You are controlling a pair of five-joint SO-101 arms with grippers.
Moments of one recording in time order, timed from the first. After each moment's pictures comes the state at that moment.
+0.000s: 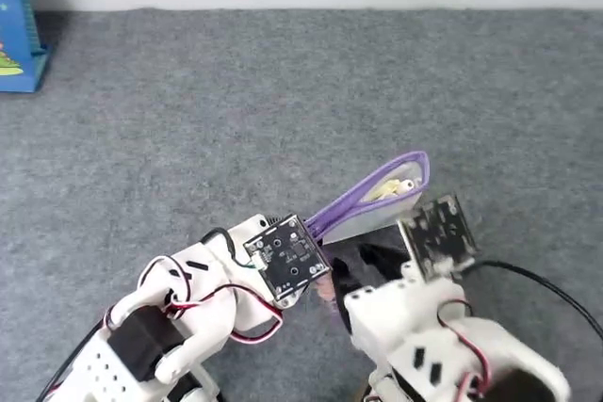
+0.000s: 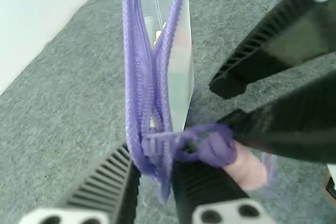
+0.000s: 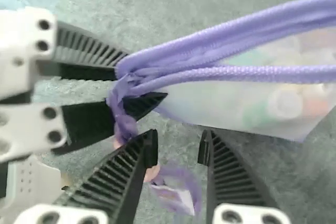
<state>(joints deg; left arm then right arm) 41.5 -67.6 51.2 66.0 -13.8 -38.9 -82.8 36.2 91.4 -12.6</state>
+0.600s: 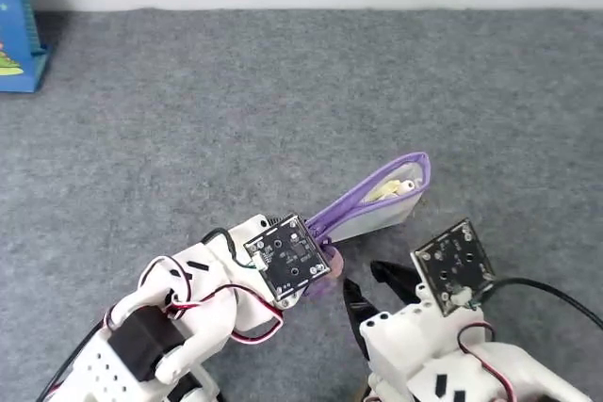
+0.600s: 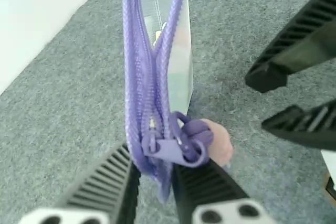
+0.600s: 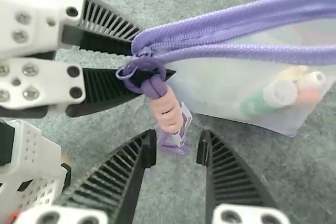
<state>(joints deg) 41.5 -67.6 51.2 66.0 -13.8 -39.9 -84.7 31.6 99.1 -9.8</state>
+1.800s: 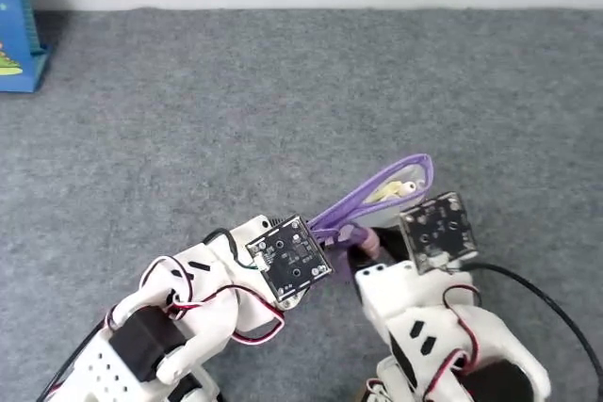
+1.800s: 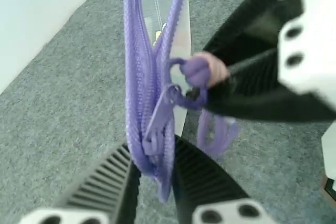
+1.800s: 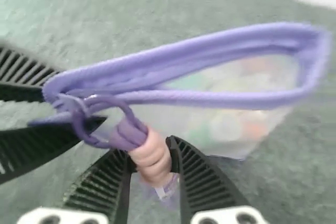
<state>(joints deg) 41.6 -67.6 51.2 65.9 -13.8 -22.2 -84.7 43.9 83.9 -0.7</state>
